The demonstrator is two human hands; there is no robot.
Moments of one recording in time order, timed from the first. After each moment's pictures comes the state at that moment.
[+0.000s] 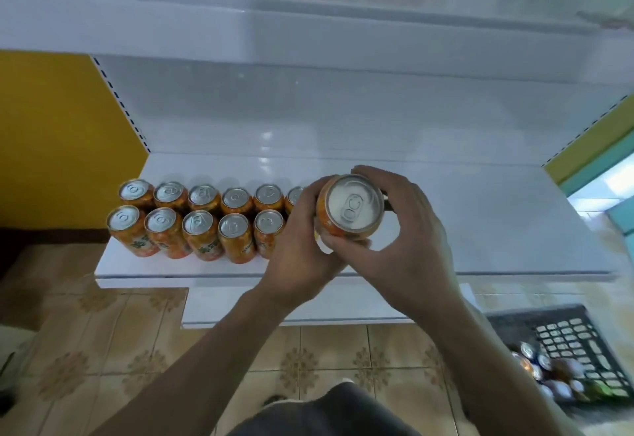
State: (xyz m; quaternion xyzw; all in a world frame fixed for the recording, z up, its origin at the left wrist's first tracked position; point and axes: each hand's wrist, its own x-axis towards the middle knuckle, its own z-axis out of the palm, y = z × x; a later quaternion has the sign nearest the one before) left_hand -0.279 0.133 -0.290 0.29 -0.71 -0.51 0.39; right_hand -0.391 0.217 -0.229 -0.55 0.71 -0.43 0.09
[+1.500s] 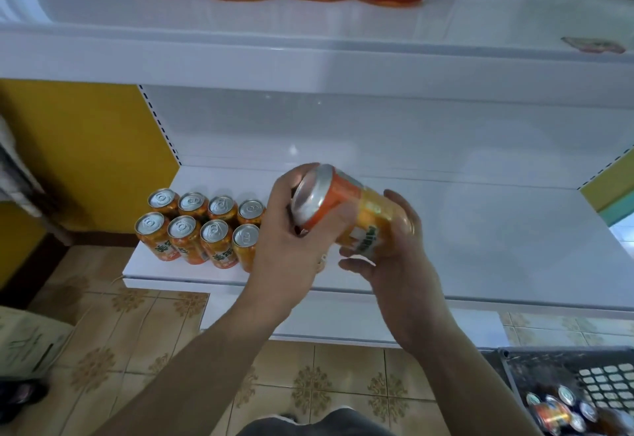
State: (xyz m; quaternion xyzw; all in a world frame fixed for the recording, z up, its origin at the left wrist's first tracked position) left_hand -0.278 0.159 -0.224 0.34 -0.56 -0.59 0.47; right_hand -0.404 0.218 -0.254 -0.28 0.44 -0.67 0.53
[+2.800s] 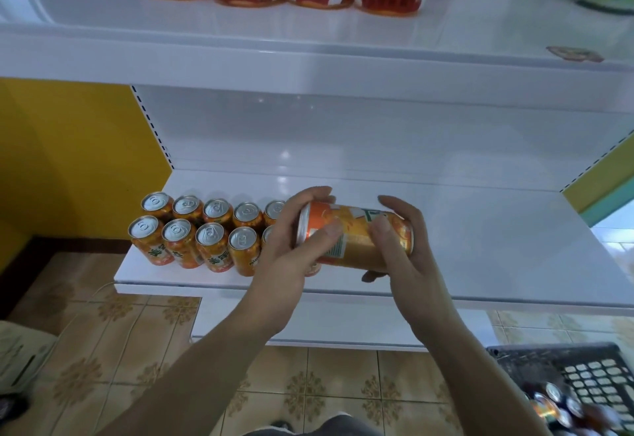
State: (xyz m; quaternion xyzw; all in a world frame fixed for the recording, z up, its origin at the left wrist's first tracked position) left_hand -0.265 0.163 -0.241 0.35 -0.53 -0.67 0.39; right_hand -0.411 0.228 -0.253 -0.41 0.59 -0.59 0.38
